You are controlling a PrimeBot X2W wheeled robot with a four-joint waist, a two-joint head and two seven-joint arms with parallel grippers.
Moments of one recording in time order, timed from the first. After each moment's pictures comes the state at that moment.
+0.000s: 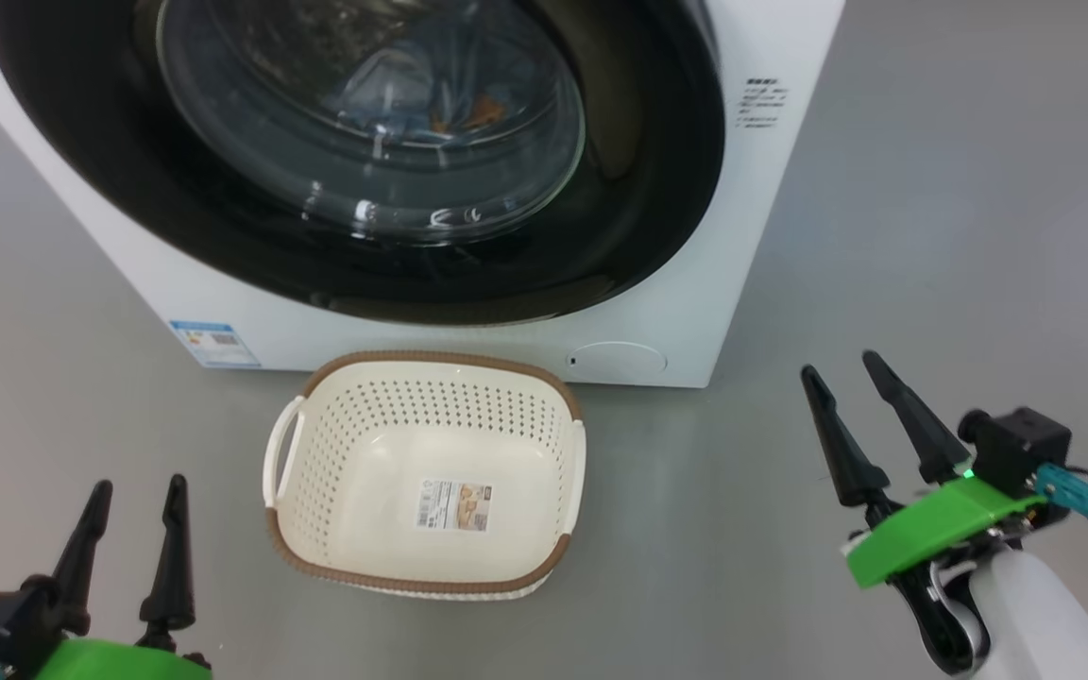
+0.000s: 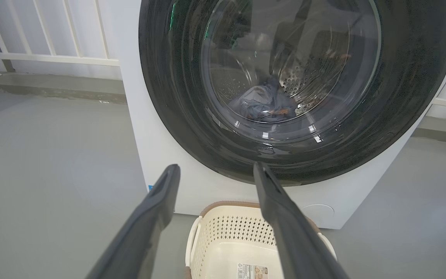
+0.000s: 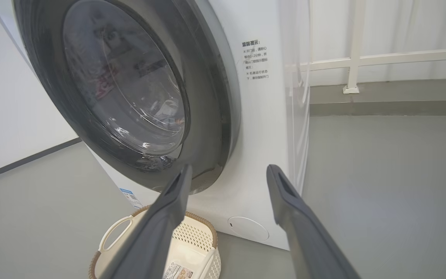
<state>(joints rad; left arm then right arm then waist) -0.08 0.20 -0.03 0.22 -0.36 -0.13 -0.25 -0.32 -0.23 0.20 0.36 0.46 0.13 -0.26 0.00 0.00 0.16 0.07</state>
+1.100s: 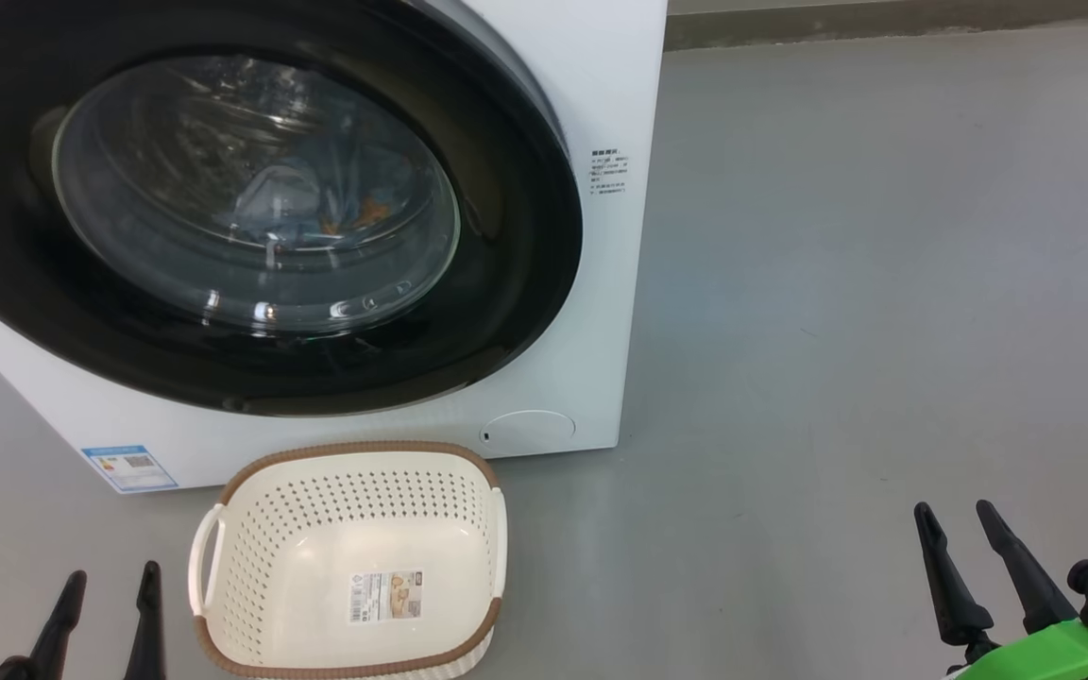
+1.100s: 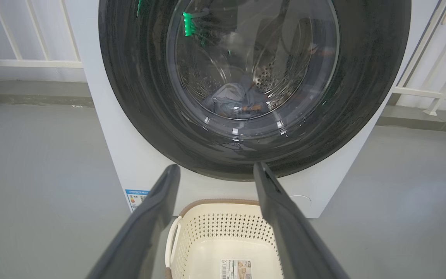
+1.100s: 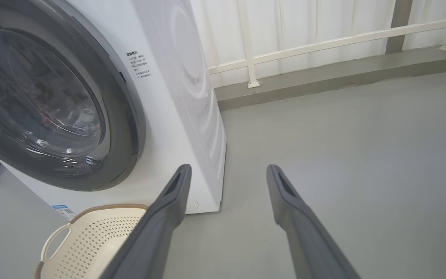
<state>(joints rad) 0.04 0.21 0.01 0.24 -0.36 -0.13 -0.25 -0.01 -0.25 0.02 0.26 0.48 0.13 -0.26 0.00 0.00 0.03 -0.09</state>
